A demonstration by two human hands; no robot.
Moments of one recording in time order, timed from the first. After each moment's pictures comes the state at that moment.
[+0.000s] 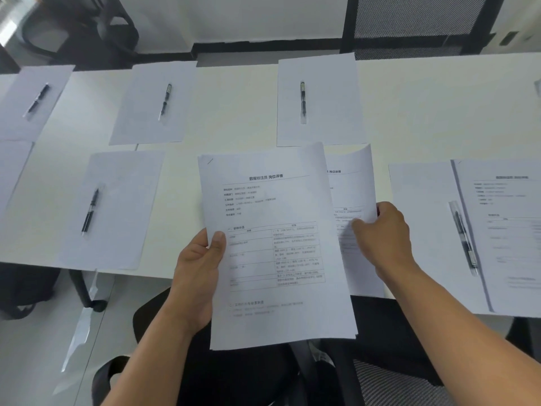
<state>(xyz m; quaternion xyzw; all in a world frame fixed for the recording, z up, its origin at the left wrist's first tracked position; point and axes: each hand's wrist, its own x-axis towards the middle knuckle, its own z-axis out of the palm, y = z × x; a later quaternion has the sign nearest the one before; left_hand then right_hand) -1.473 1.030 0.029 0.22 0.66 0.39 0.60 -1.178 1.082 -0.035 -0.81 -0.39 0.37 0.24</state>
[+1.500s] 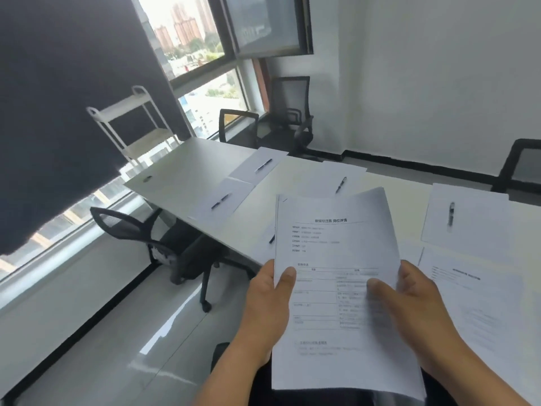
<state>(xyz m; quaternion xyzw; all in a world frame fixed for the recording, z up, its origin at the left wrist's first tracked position) -1.558 0.869 0.220 0.29 0.71 0.49 0.41 -1.355 0.957 0.194 -0.54 -0.52 0.58 0.33</state>
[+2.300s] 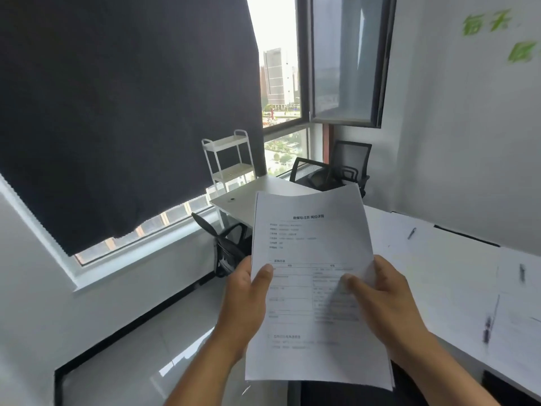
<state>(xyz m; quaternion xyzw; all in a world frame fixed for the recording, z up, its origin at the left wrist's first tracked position) -1.738 0.551 0.340 0.32 0.68 0.62 0.24 -1.555 0.681 0.331 -0.39 -0.64 0.54 0.38</state>
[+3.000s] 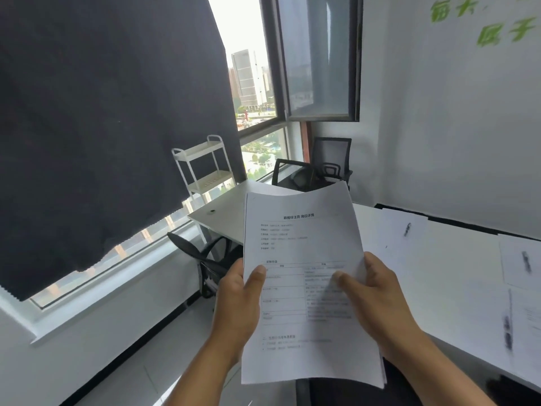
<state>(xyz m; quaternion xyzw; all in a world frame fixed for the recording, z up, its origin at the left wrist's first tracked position) -1.821 0.639 0.327 0.34 0.67 0.61 0.25 -1.633 0.752 0.315 -0.41 -0.61 0.55 0.39</state>
